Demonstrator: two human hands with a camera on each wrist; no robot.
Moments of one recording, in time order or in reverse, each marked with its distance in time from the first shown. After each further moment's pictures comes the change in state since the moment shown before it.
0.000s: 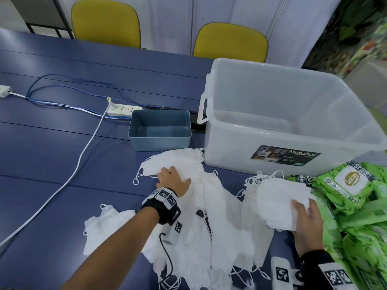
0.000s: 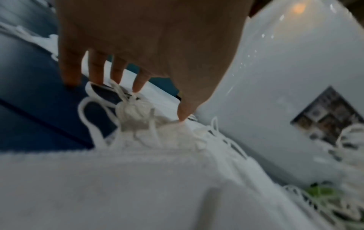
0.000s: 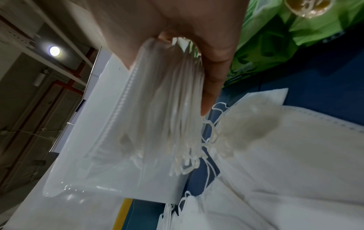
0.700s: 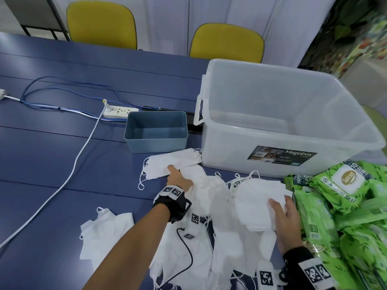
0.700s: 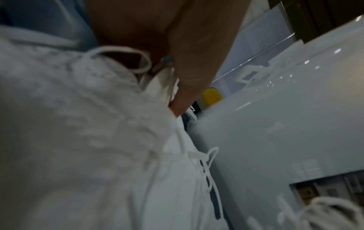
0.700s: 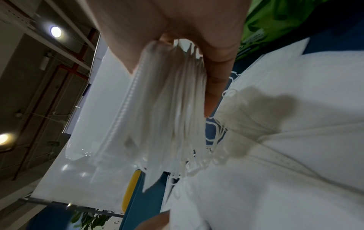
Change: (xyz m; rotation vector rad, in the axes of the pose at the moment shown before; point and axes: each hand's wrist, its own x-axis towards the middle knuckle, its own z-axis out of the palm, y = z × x) left_hand 0.010 0.024 0.006 -0.557 -0.111 -0.168; right_hand -0.022 -0.018 0.038 -0.013 -0.090 0.055
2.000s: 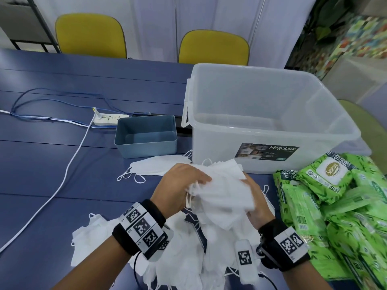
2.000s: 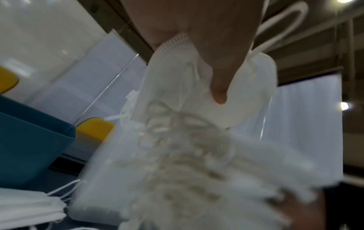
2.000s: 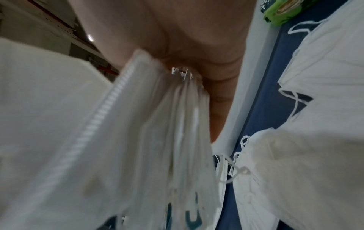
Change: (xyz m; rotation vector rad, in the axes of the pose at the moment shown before) left_hand -0.109 0.024 -0.049 0.078 0.028 1.445; right_hand -0.001 -0.047 0.046 0.162 -0.407 0.100
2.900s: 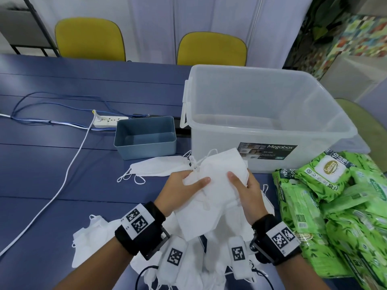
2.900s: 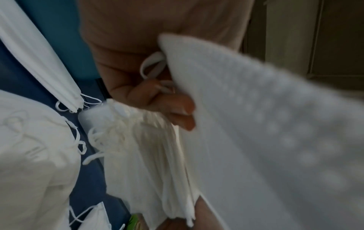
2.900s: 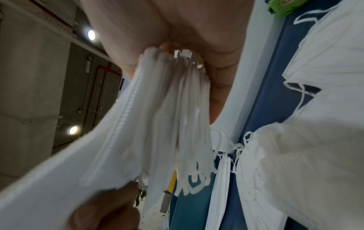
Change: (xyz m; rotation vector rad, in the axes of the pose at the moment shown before) left_hand 0.011 0.022 0.007 -0.484 -0.044 -0.967; right_hand 0.006 0.001 0.011 -0.011 0.194 -0.045
